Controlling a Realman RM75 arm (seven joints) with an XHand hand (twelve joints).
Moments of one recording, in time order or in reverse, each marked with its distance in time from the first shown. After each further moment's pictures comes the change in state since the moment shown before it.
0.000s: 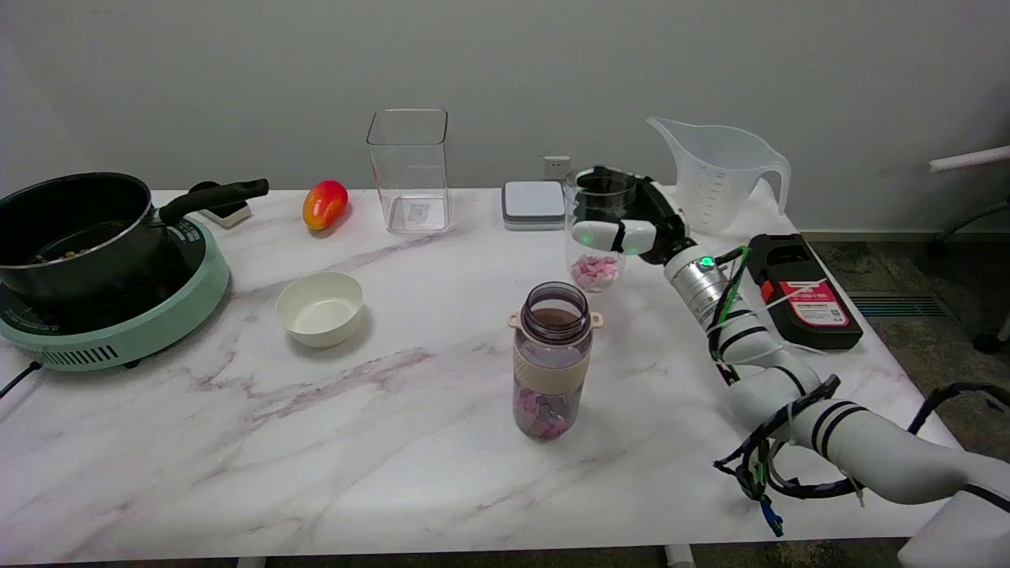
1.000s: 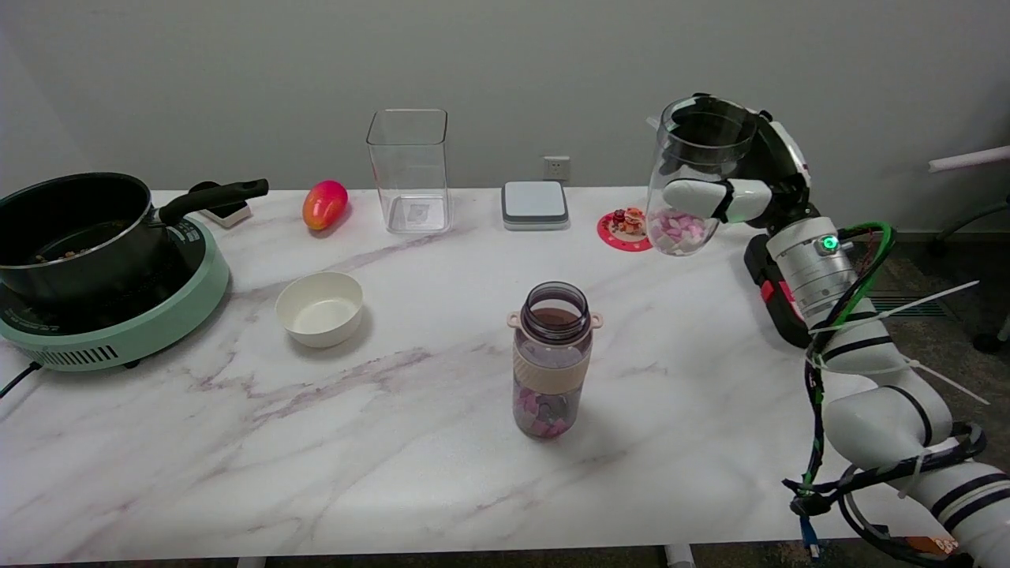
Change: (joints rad) arm -0.470 0.025 0.547 0.676 -0.115 -0.118 -0.086
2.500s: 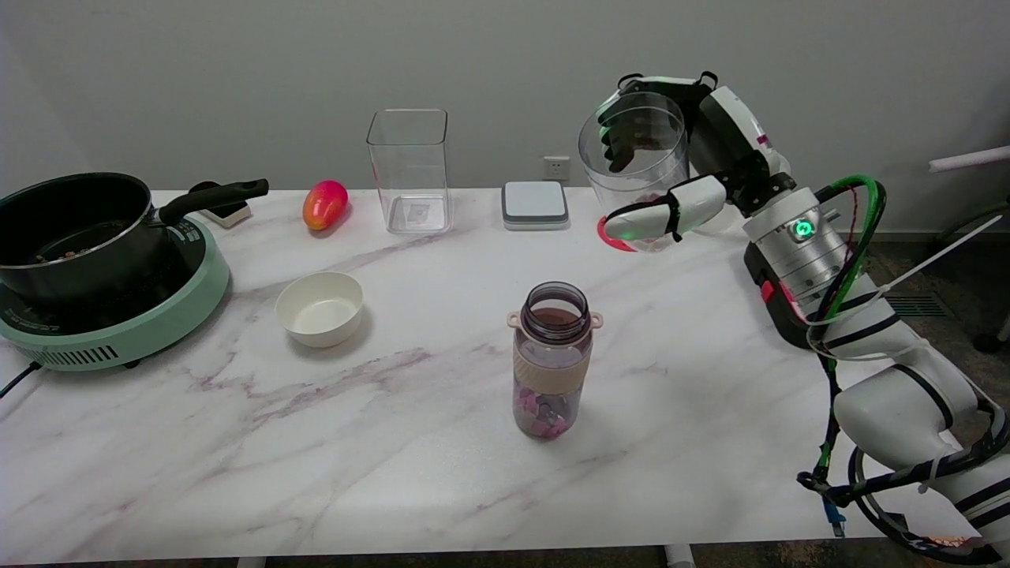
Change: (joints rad) arm -0.036 0.042 0.011 0.237 -0.307 -0.056 -0.059
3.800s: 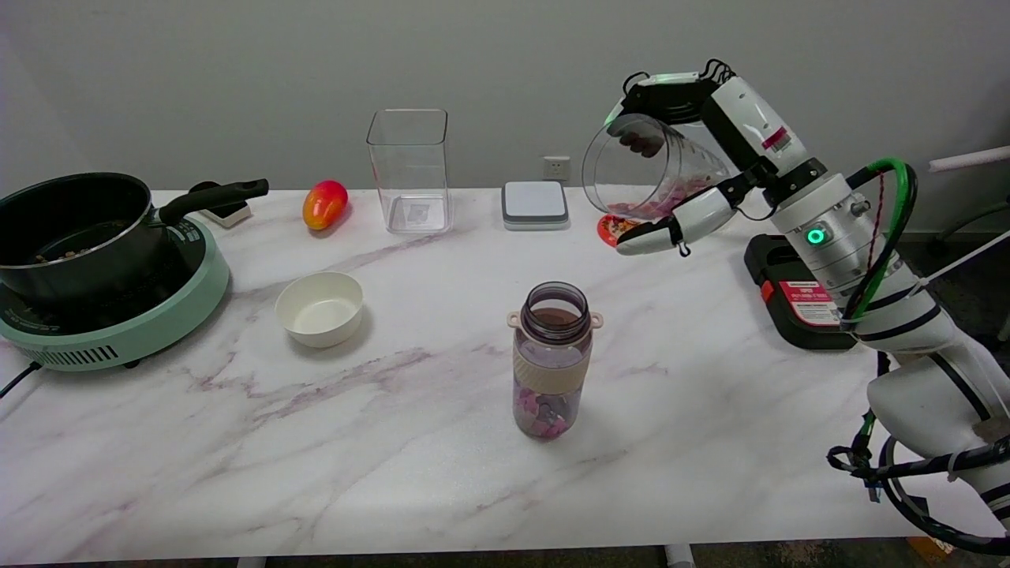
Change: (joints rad) arm -0.016 -0.003 0.140 0.004 -0.276 0.137 -0.226
